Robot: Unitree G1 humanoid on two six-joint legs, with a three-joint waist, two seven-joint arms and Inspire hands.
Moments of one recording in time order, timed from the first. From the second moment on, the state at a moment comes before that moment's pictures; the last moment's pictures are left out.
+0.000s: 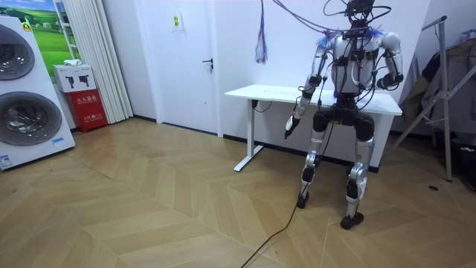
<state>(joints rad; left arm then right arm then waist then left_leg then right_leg) 0.26 0.22 0.07 0.98 -0.12 -0.05 0.16 0.02 -0.34 0.37 0.14 -0.83 -0.08 -0.28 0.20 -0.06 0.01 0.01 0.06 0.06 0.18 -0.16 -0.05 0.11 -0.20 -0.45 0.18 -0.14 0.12</state>
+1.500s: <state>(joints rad) 0.27 0.23 0.08 0.97 -0.13 -0.09 0.15 0.10 -0.35 0.21 0.06 -0.81 -0.18 -0.33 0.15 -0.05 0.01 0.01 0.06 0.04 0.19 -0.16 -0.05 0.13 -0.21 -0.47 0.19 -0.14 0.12</state>
